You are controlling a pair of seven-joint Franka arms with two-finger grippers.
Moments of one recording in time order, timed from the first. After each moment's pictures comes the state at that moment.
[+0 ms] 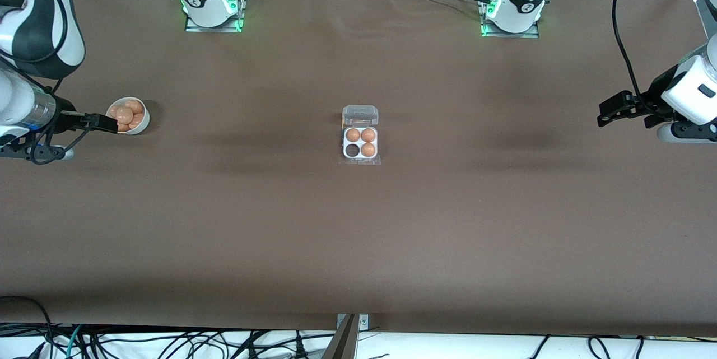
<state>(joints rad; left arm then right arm) -0.08 0.09 0.09 -1.61 -0.02 1.66 0.00 -0.07 0.16 -0.08 -1.90 -0.10 1.91 -0.09</state>
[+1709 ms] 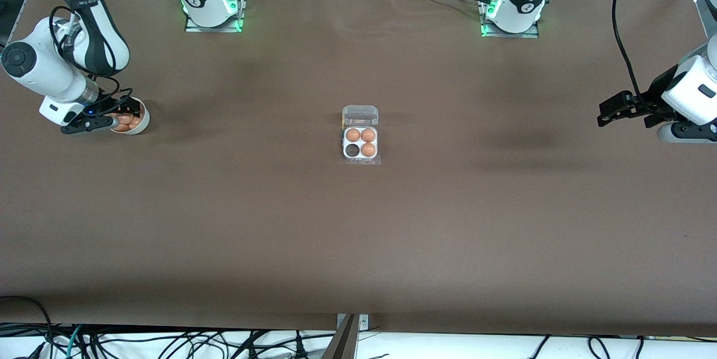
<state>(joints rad) -0.08 0.09 0.09 -1.61 -0.02 1.66 -0.01 -0.07 0.17 -0.27 -2.44 -0.10 2.56 -0.53</state>
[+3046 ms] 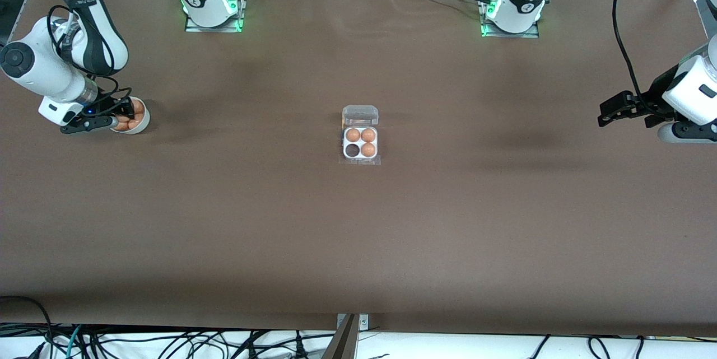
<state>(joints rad) -0.08 0.09 0.09 -1.61 -0.02 1.66 -0.01 -0.07 0.16 -0.27 -2.43 -0.09 2.54 -0.53</state>
